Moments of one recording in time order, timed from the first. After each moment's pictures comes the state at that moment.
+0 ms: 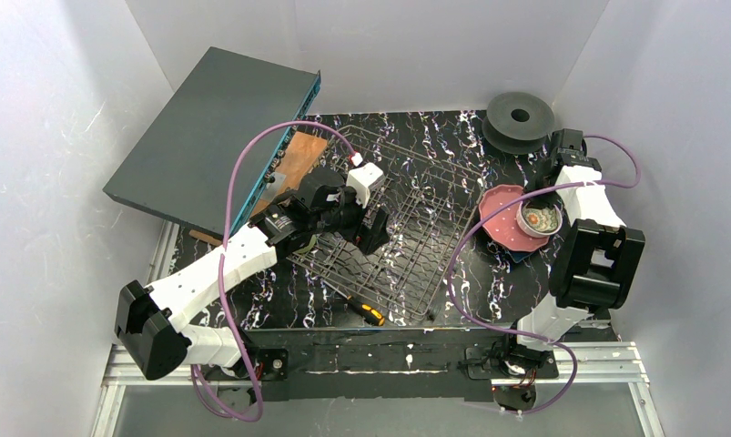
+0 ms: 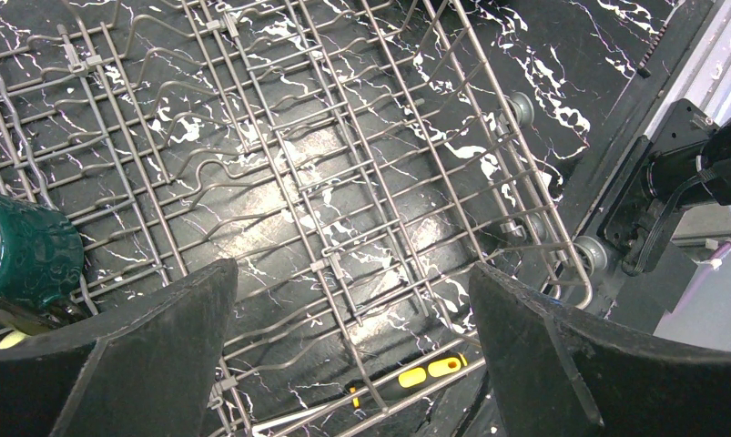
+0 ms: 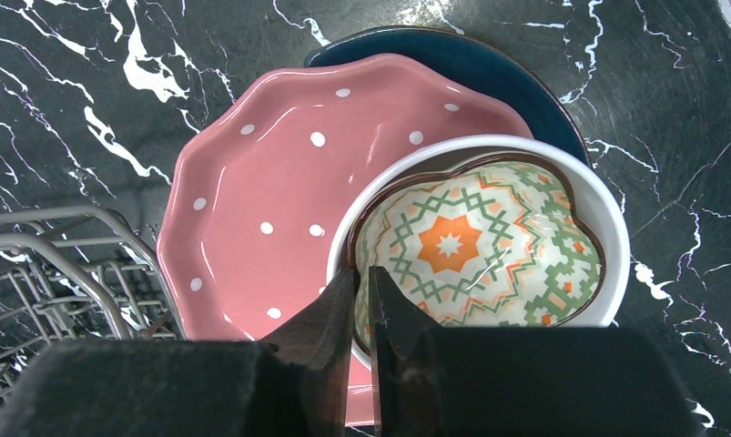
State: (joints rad) left arm -0.79 1.29 1.13 -0.40 0.22 -0.07; right arm -0.19 1.65 1.30 -0.72 0.05 0.45
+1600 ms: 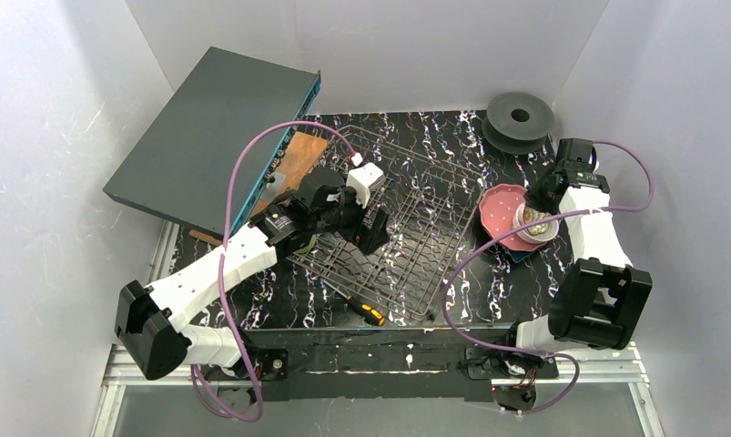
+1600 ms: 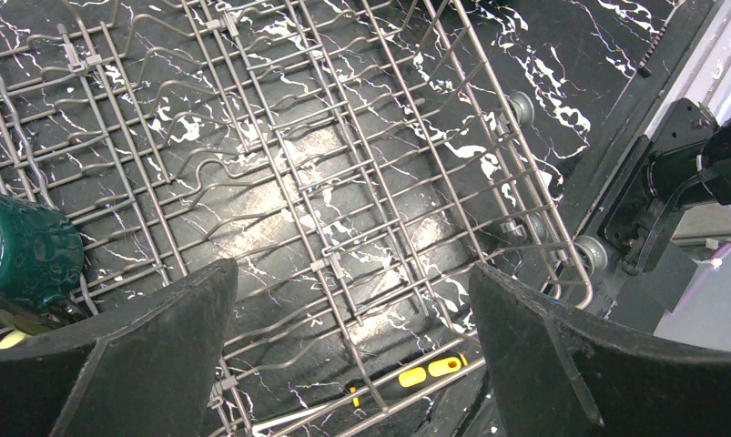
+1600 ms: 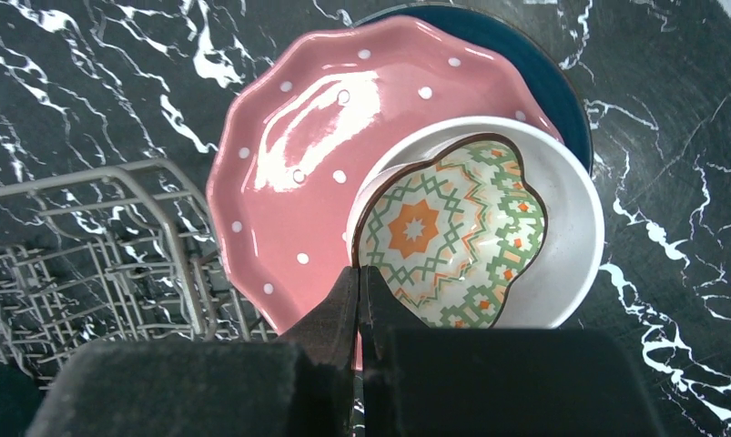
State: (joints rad) left arm -0.79 1.29 1.13 -0.40 0.22 -0.07; right arm -0.20 1.43 1.16 -0.67 0.03 0.52
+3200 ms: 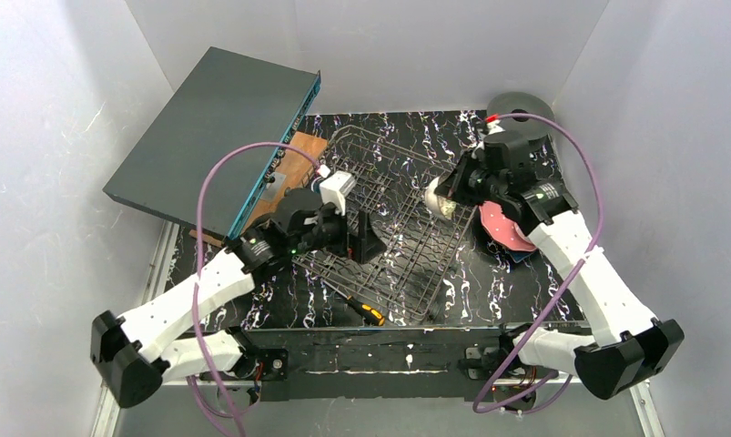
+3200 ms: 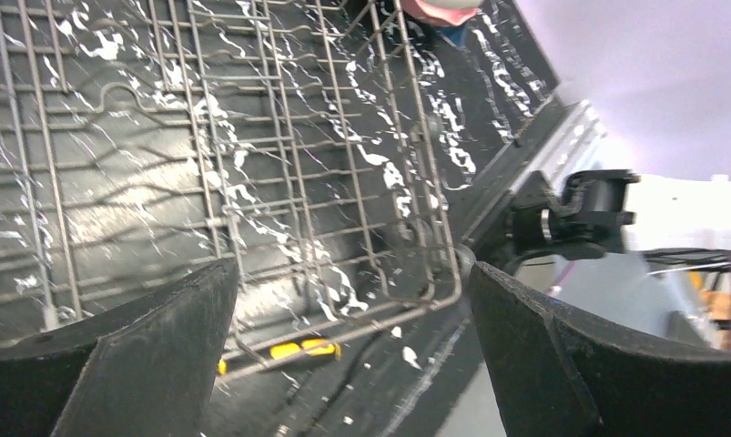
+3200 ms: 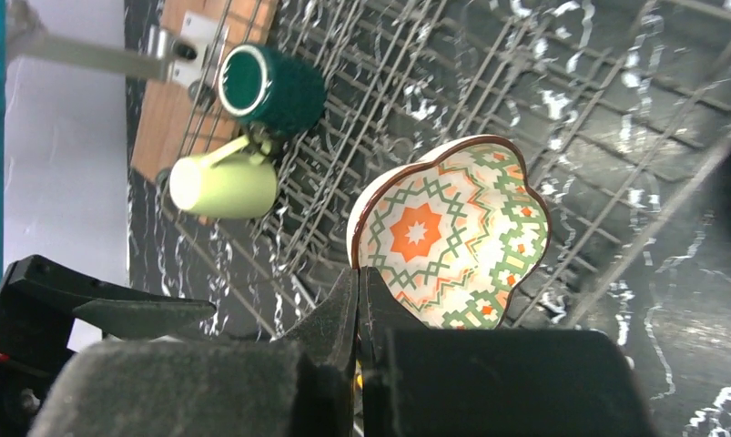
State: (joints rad) left arm -0.81 1.12 0.97 -0.34 0.20 -0.44; right arm 0.42 1.17 1.30 -0.74 -0.11 0.63
